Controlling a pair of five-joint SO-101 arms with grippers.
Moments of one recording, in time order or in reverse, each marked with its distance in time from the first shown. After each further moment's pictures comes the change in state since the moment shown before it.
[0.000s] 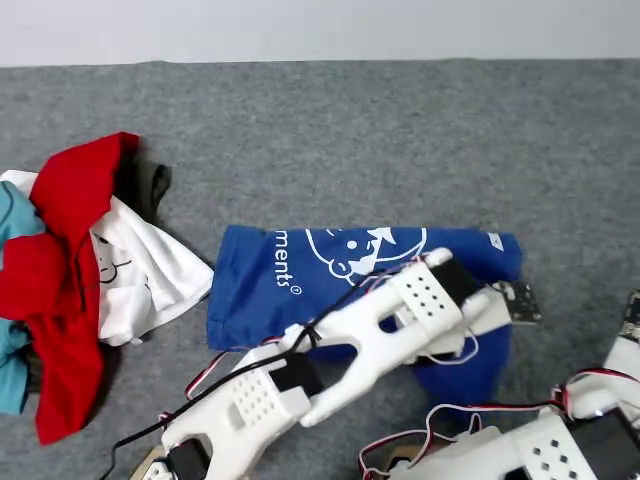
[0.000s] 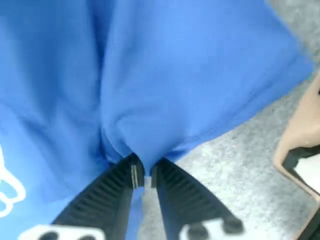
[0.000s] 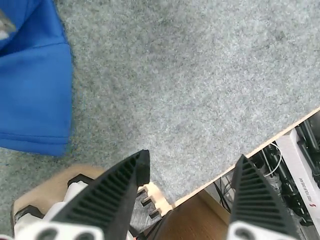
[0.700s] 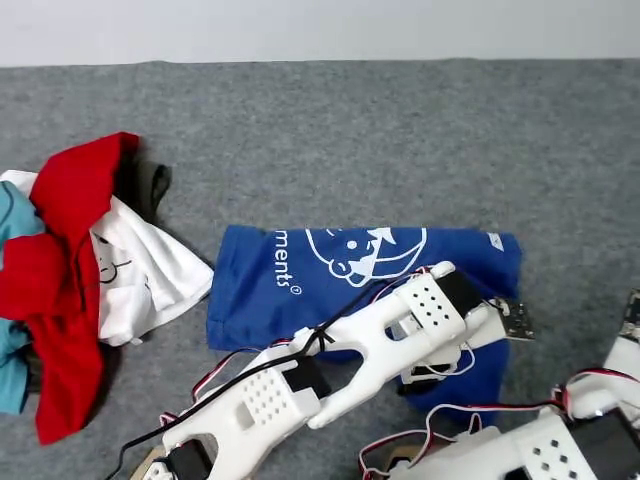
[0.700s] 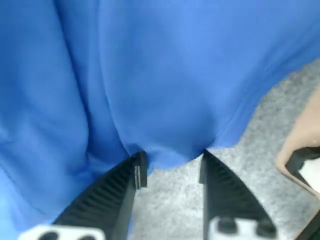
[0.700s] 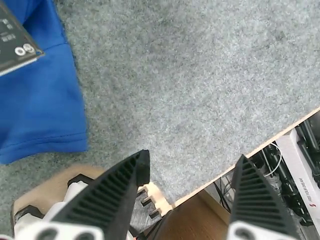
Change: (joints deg) left arm 2.0 4.7 0.7 -0.1 0.0; right arm 0.0 0.0 0.0 0.0 0.0
